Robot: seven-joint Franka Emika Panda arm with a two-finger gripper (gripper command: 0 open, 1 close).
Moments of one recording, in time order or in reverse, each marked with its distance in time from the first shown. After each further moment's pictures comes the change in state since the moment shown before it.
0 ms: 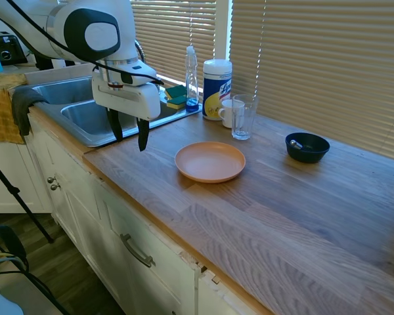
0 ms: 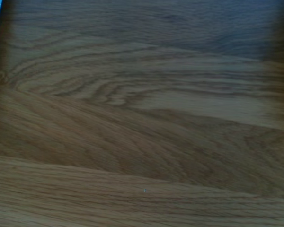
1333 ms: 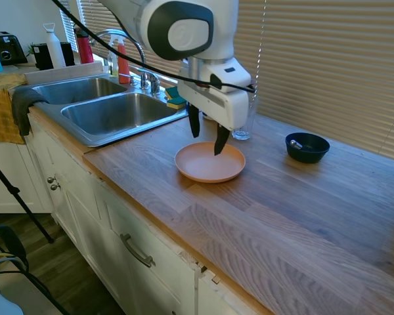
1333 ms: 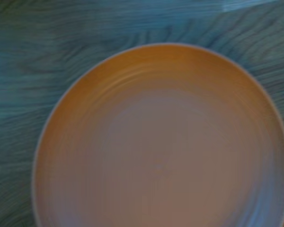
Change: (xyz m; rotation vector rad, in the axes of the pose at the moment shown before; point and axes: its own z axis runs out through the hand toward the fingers) arm 0.210 0.111 -0.011 0.136 -0.026 0.378
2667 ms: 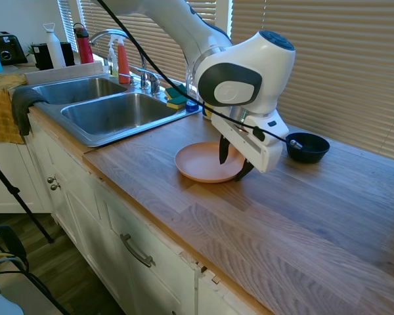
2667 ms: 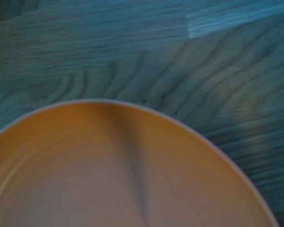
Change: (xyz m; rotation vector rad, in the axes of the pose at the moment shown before) arm 0.061 -0.002 0.078 0.066 -0.145 -0.025
